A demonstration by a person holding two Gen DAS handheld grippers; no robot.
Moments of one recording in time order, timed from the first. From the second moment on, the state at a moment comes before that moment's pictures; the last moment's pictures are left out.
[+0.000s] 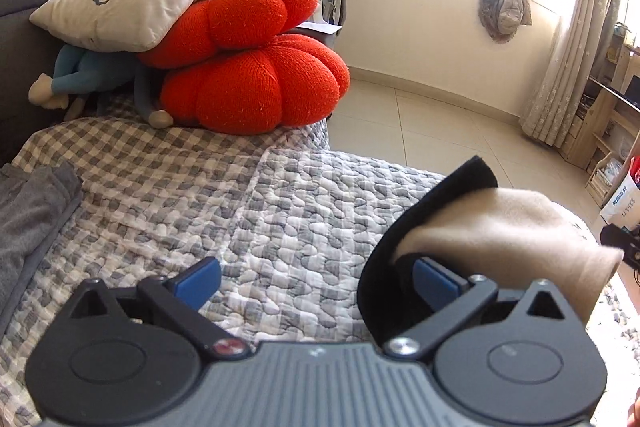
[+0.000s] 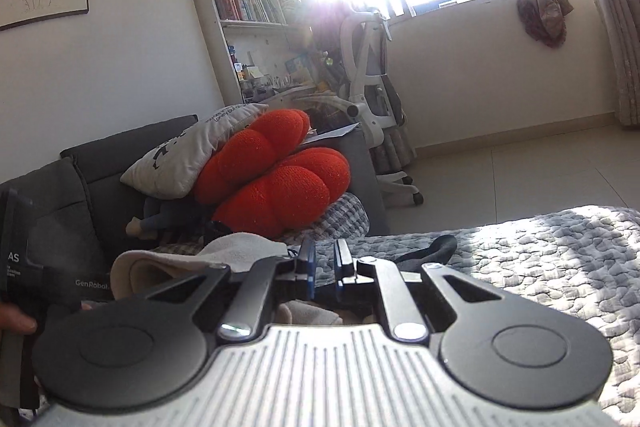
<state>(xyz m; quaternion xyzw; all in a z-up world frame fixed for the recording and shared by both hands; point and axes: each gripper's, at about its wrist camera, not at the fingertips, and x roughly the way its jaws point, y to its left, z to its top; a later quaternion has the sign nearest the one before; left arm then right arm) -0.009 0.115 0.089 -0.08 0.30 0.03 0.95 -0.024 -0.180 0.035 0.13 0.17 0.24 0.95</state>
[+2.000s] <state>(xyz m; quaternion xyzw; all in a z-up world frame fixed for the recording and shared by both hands) 0.003 0.062 0.060 -0.06 0.33 -0.22 0.92 -0.049 -0.213 0.073 0.16 0.01 0.25 0.95</state>
